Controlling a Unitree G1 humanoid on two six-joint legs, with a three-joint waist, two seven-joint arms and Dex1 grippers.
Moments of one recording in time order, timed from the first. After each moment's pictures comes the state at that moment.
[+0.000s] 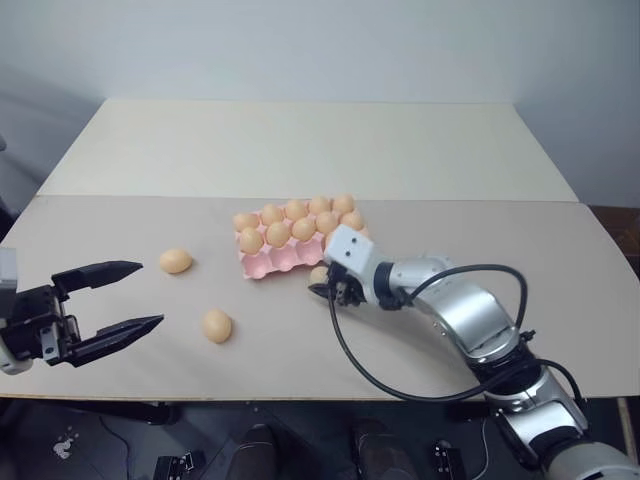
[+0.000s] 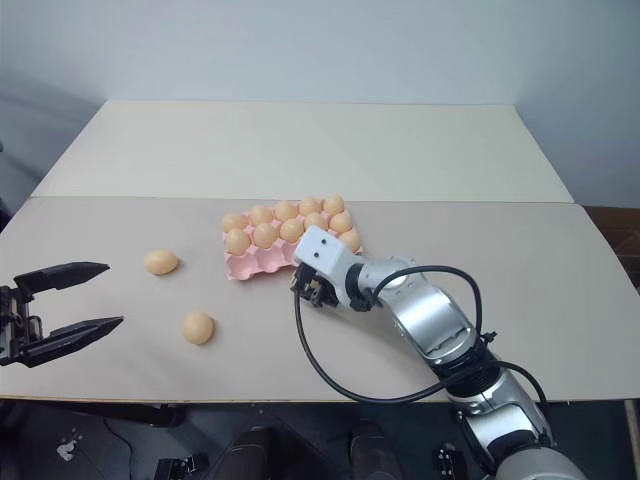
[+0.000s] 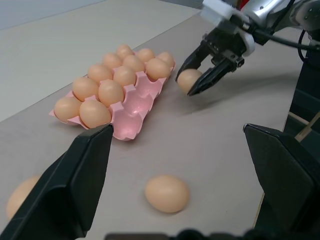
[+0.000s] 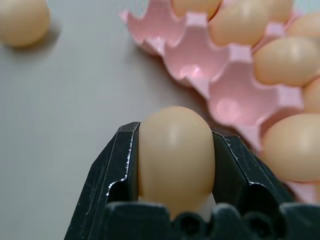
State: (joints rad) left arm 0.23 0.94 0.80 -0.39 -0.84 0.54 -1.26; right arm -0.71 -0.42 0.40 -0.38 0.17 1.00 0.67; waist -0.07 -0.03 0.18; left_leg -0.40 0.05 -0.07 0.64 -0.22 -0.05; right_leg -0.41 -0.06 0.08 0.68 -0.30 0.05
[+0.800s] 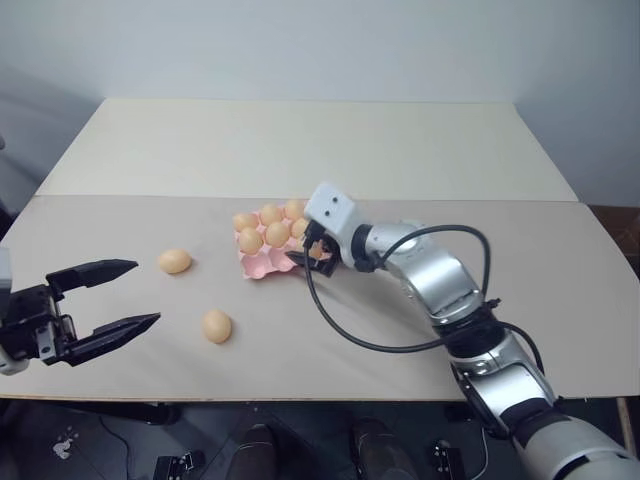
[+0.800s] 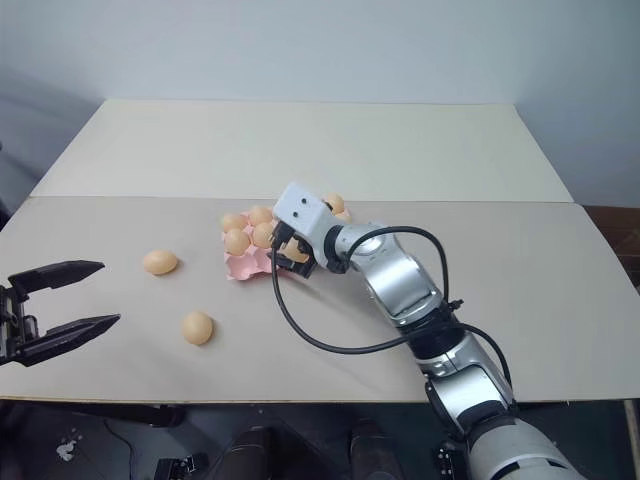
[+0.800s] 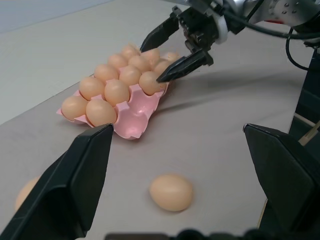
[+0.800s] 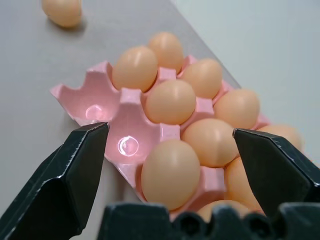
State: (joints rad) left arm 0.25 0.94 0.82 -0.39 -0.85 0.54 -1.25; right arm -0.84 -0.32 0.36 -0.18 0.08 0.84 0.62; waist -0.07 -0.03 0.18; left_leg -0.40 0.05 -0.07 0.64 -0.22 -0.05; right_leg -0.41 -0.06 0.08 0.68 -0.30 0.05
